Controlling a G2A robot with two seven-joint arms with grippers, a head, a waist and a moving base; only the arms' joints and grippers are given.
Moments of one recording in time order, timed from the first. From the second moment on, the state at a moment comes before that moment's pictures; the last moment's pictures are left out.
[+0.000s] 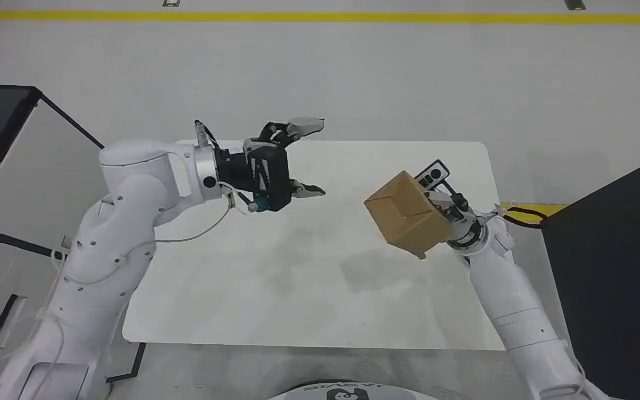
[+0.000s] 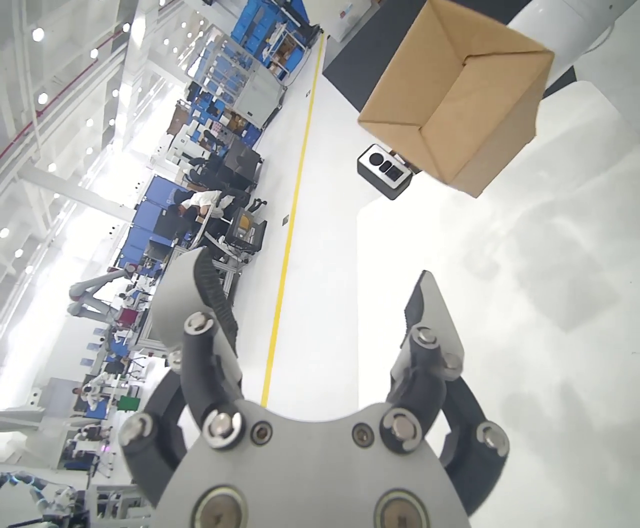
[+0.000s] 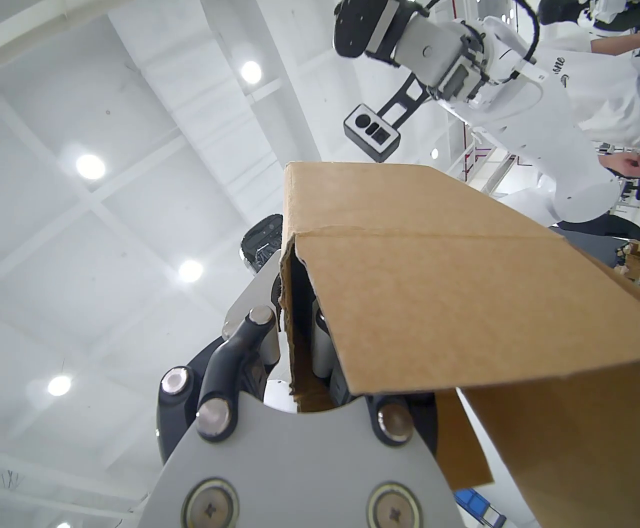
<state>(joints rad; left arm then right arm) 1.00 -0.99 -1.22 -1.98 1.70 -0.96 0.19 -1.31 -1.20 1.32 -1.39 1.23 0.17 1.53</state>
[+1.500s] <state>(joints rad) 1.34 -0.83 -1.54 -1.80 1.07 -1.01 0.29 -1.06 -1.11 1.27 -1.68 0.18 -0.26 1.54</state>
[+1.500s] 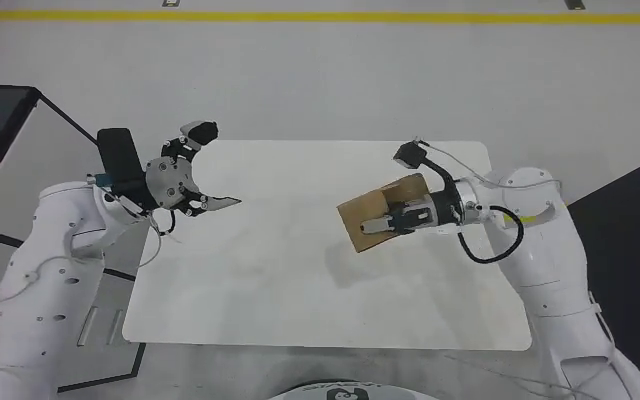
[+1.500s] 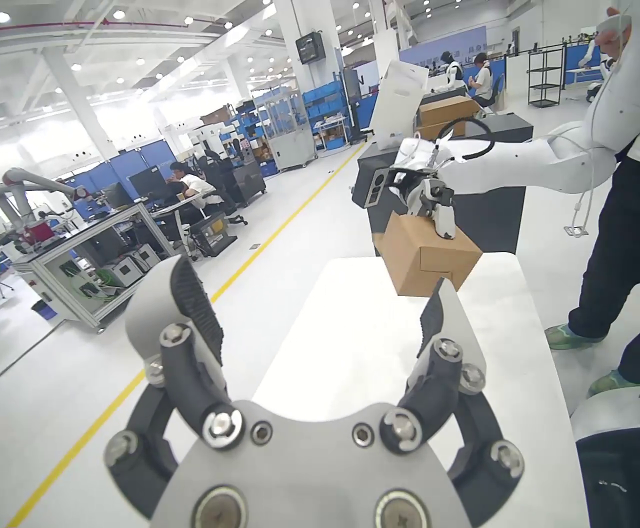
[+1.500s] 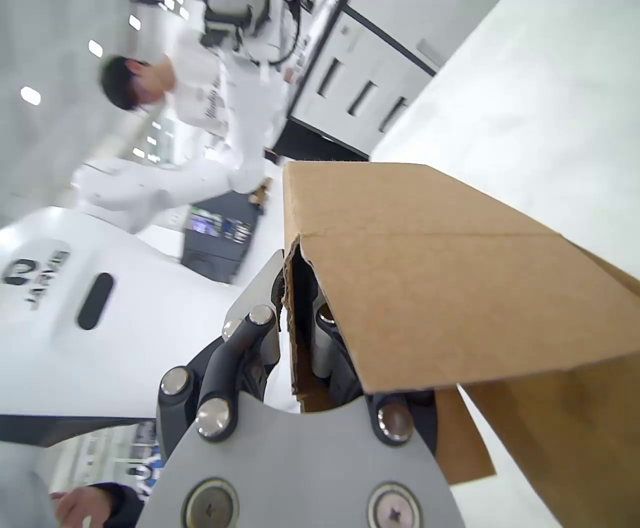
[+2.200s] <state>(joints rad) 1.34 -0.83 -1.54 -1.80 1.07 -1.01 0.29 -0.70 -1.04 0.83 -1.73 -0.36 -0.40 1.42</state>
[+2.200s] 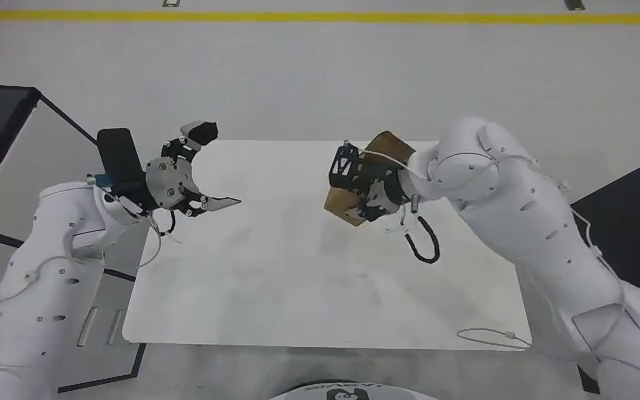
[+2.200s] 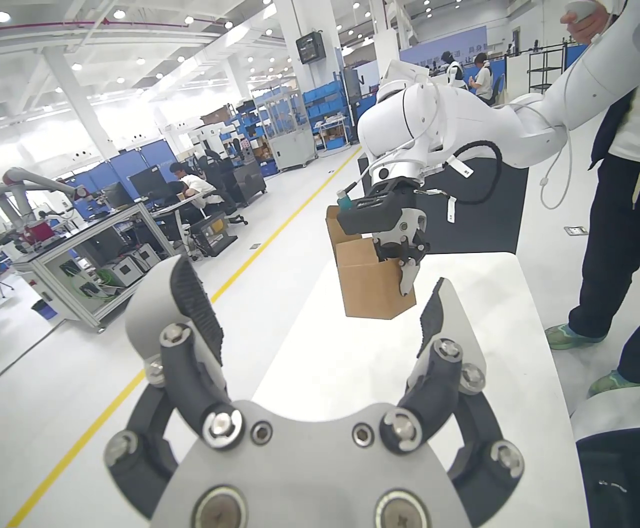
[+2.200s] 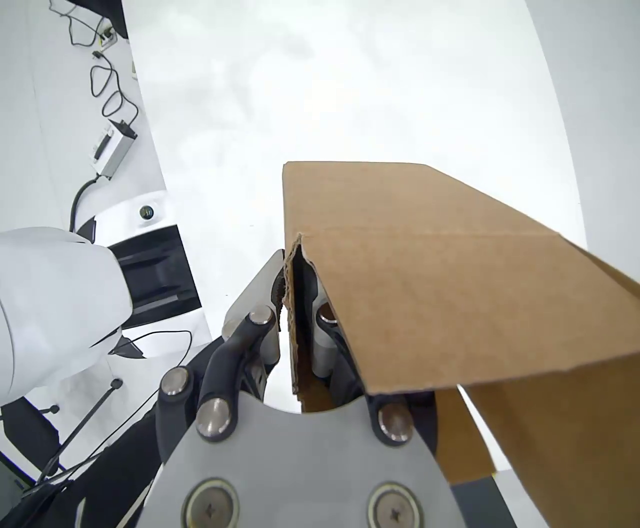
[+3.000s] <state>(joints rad) 1.34 -0.83 -1.54 -1.80 1.07 -1.01 0.29 -0.49 -1.14 0.36 -1.52 -0.71 -0.61 1.21</state>
